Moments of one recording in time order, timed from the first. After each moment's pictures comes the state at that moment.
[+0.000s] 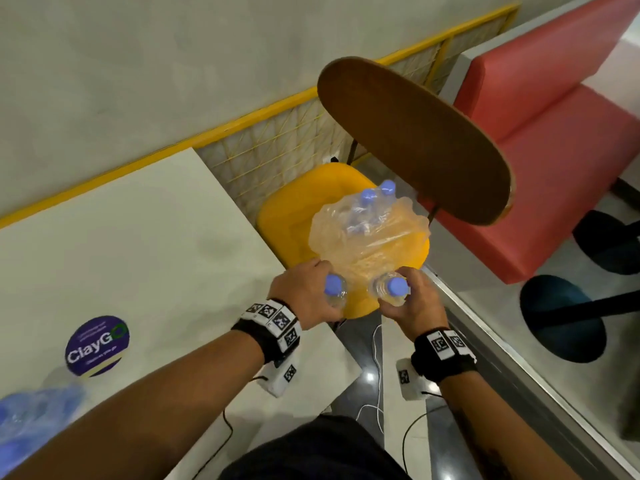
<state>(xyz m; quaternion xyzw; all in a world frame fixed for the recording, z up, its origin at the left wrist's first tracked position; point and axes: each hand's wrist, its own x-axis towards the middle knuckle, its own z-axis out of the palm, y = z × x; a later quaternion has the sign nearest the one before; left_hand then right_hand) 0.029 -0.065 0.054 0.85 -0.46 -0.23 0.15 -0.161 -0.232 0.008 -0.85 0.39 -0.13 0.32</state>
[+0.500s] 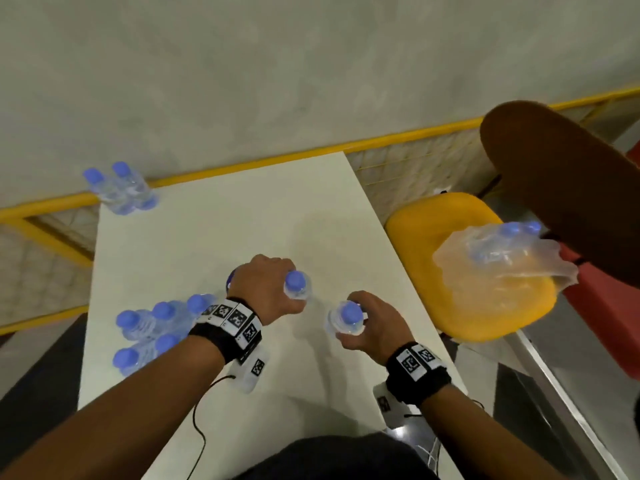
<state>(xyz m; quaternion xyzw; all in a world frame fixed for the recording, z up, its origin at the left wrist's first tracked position) 0.123 0.243 0.083 0.95 -0.25 -0.14 0.10 -0.018 0.035 0.043 -0.92 0.12 0.09 0.36</state>
